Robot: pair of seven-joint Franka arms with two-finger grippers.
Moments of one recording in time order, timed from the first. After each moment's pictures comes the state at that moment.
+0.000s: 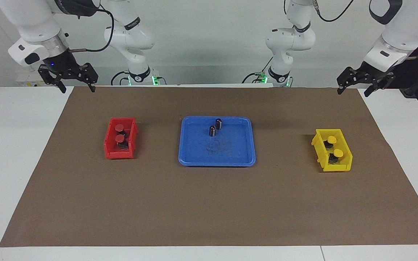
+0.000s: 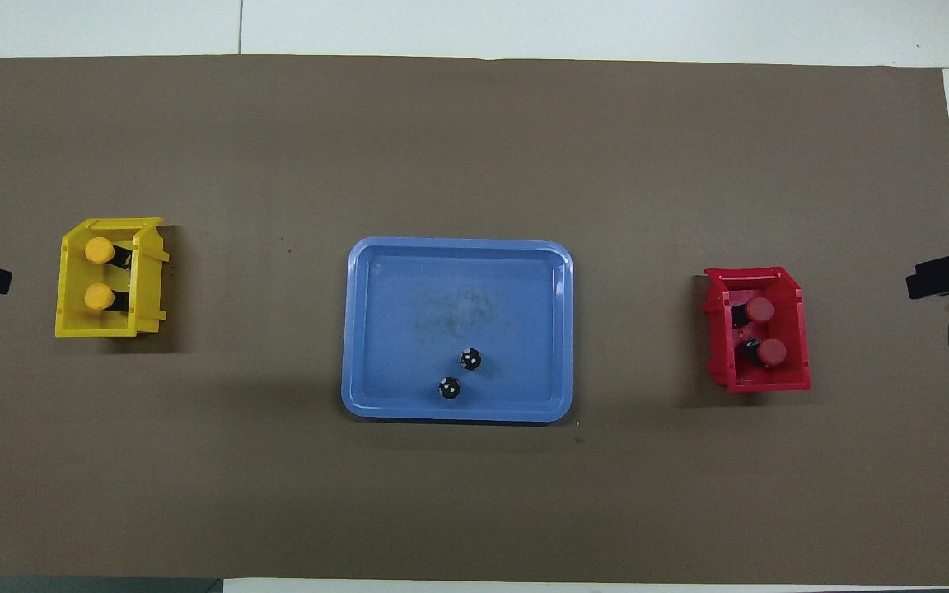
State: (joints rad) left arm -0.08 -0.07 0.05 -1.63 0.00 1.50 0.20; right arm -0.14 -0.11 0.06 -1.67 -0.02 1.53 -0.12
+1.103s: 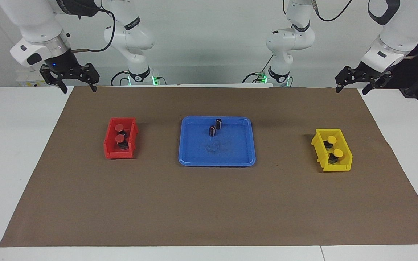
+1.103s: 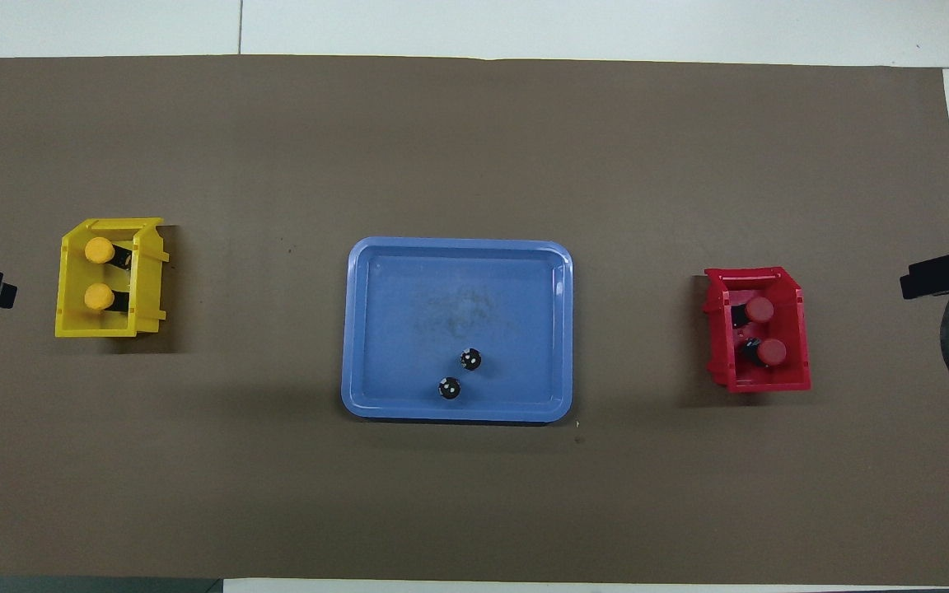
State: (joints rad) left arm 0.03 -0.08 -0.03 -1.64 0.00 1.48 0.20; right arm -0.13 -0.11 0.07 -1.68 -0.02 1.56 -0.11
